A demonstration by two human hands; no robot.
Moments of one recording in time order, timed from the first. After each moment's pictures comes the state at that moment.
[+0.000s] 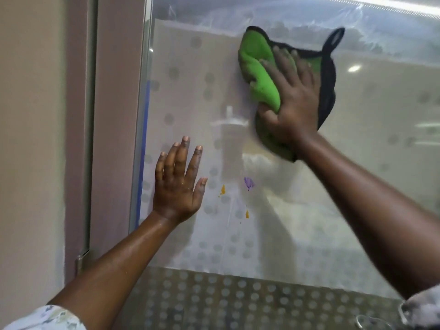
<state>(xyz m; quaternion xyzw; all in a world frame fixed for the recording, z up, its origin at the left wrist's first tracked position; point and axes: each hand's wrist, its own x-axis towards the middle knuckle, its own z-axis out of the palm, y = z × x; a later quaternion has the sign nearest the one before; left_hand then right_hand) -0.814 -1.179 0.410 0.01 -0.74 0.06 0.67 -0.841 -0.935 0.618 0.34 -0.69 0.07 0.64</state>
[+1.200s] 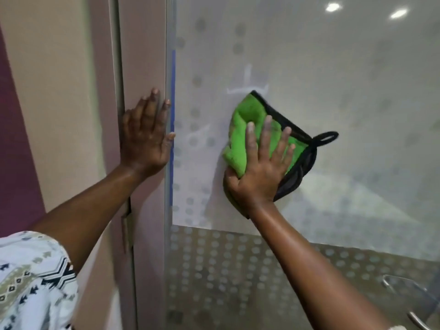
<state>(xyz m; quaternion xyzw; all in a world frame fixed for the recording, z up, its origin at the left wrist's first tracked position) -0.764 -1.310 0.420 0.05 -0.78 0.14 0.61 -0.821 -1.045 0.387 0.21 -0.74 0.19 0.61</state>
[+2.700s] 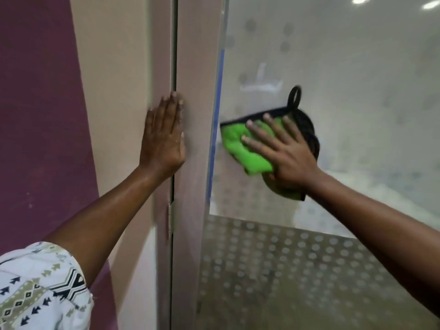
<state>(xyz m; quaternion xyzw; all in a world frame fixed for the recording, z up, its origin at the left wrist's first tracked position) -0.712 -1.348 0.407 0.06 -0.81 0.09 0.57 -0.820 -1.036 0.435 0.48 -0.67 -0.10 0.55</state>
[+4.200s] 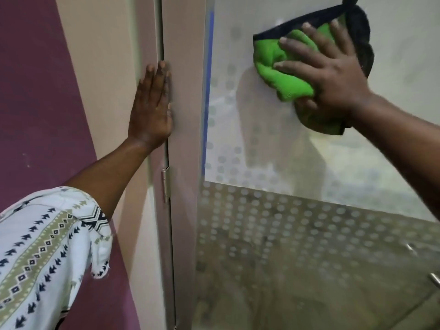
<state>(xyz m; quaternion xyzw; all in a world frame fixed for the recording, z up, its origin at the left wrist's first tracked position) -0.717 -1.360 0.387 0.04 -0.83 0.11 0.55 -0.844 -0.967 0.519 0.48 -0.67 -0.14 0.54</state>
